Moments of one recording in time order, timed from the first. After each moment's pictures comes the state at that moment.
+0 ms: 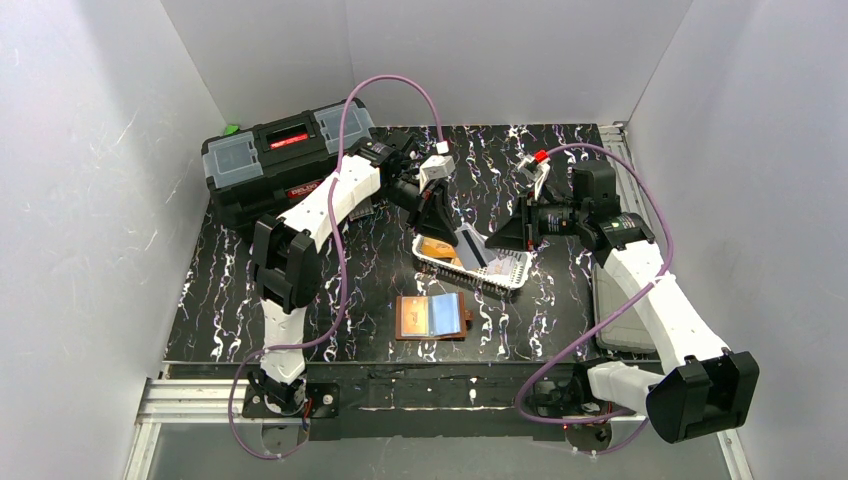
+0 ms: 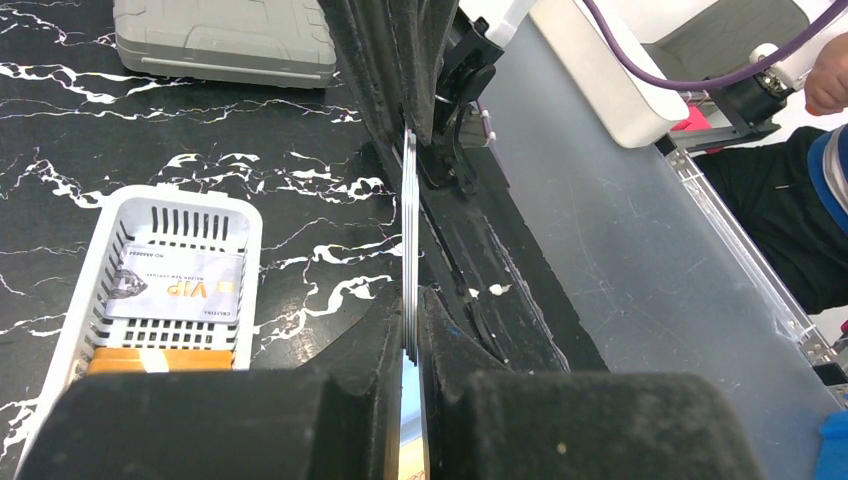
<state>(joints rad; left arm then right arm) -0.54 2.01 1.89 -1.27 1.42 0.99 0.26 1.15 1.05 -0.51 -1.02 0.13</state>
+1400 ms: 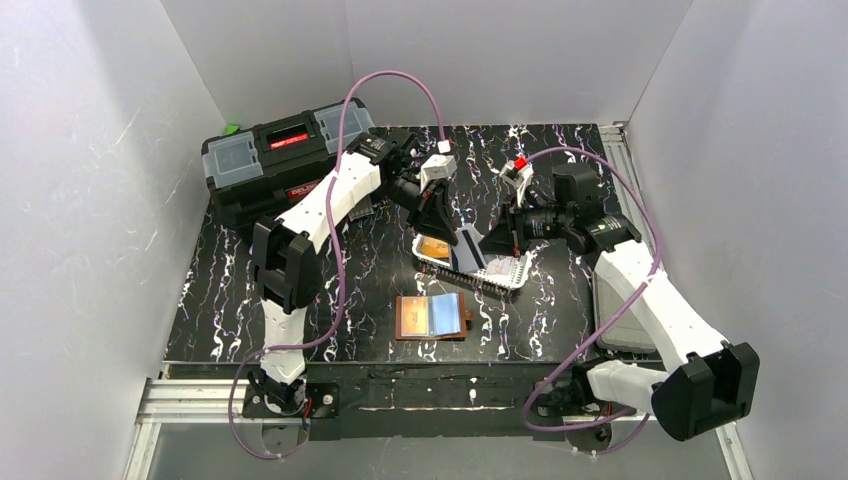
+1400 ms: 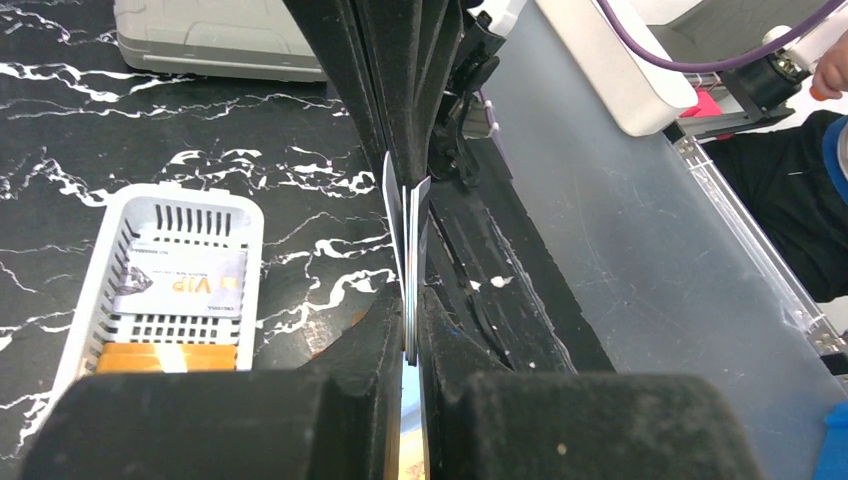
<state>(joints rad) -0.55 2.01 1.94 -1.37 1.38 1.05 0.36 1.18 1.05 -0.50 -0.94 0.10</state>
